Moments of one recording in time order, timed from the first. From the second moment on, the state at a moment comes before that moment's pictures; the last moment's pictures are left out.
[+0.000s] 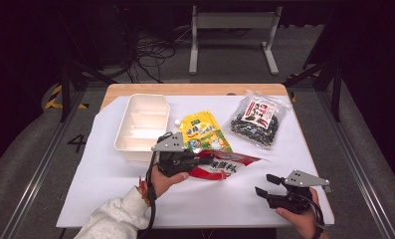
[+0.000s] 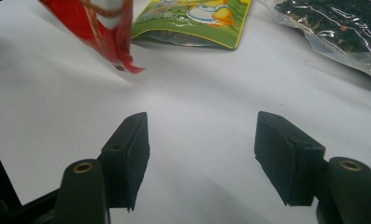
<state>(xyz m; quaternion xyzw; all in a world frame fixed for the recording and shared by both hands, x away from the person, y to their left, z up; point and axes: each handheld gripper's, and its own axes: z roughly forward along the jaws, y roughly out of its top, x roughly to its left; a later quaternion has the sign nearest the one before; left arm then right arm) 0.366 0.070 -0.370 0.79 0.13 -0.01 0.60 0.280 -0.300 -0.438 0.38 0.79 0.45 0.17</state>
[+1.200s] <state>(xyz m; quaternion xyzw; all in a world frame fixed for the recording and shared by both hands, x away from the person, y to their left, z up) 0.412 0.159 -0.303 0.74 0.17 0.10 0.64 0.277 -0.293 -0.446 0.39 0.79 0.45 0.17</state>
